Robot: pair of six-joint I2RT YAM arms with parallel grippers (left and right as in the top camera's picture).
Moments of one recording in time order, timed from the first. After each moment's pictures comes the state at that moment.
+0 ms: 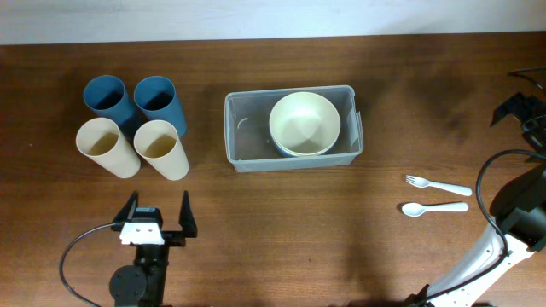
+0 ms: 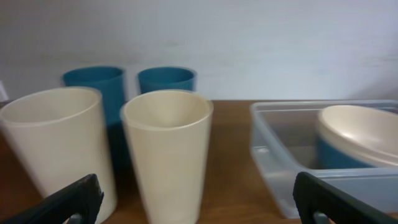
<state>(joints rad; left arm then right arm) 0.02 0.01 0.01 -0.02 0.07 -0.03 -0.62 2.25 2.29 -1.59 -0.08 0.37</state>
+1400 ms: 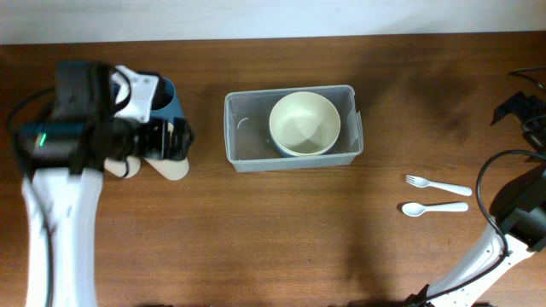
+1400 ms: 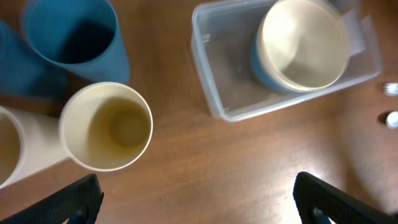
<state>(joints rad) 0.01 1.46 1.70 -1.31 0.28 0.13 -0.62 2.25 2.29 -1.59 -0.08 0.37</state>
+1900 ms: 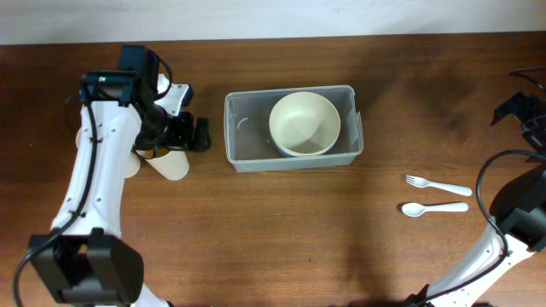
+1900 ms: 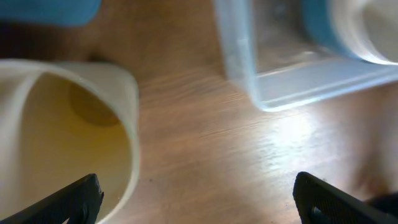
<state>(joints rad) -0.04 1.78 1.72 -1.37 0.22 0.08 -0.62 2.25 2.29 -1.59 -0.08 0.37</state>
